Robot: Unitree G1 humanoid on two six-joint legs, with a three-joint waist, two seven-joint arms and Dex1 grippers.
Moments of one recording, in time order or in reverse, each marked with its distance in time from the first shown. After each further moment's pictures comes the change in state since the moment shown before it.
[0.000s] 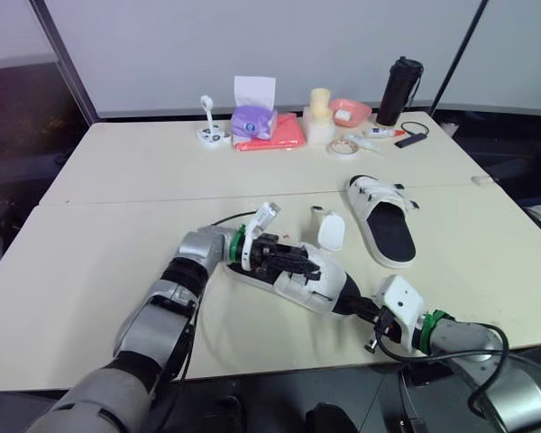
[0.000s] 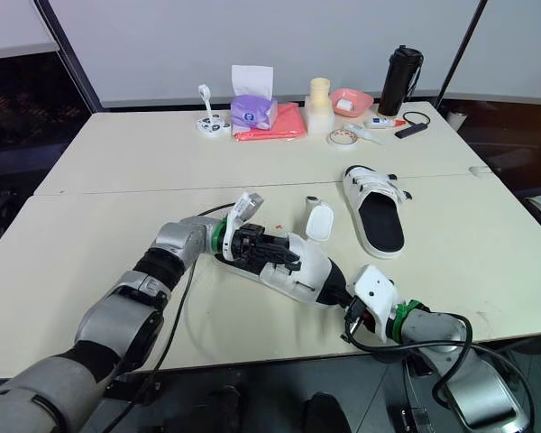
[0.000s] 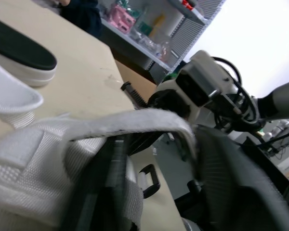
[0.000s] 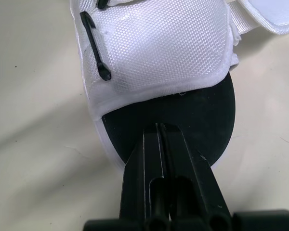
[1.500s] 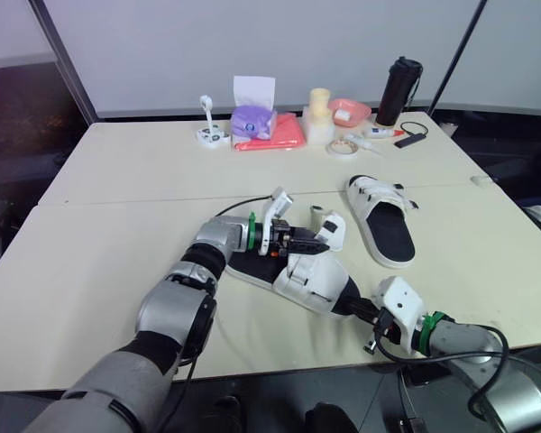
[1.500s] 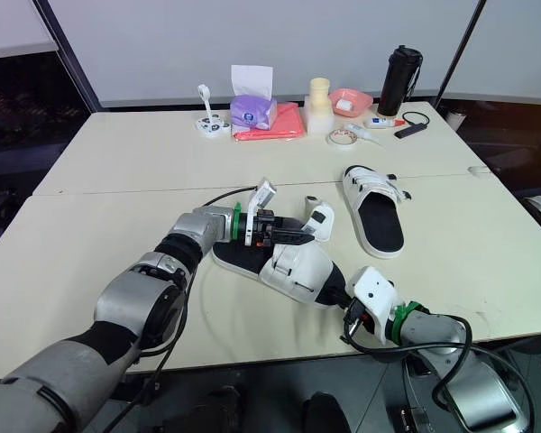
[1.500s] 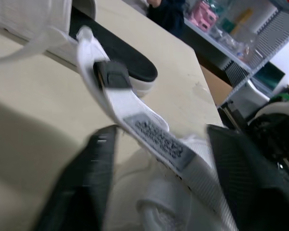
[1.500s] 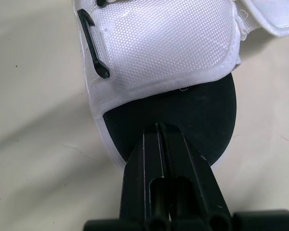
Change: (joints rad) left arm -0.169 -0.105 0.160 0.289 0.221 -0.164 0.278; right arm 0.006 0.000 0.006 -0.008 -0.001 0.002 -0.015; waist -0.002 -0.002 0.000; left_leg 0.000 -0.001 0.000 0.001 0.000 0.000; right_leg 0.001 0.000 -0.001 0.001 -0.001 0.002
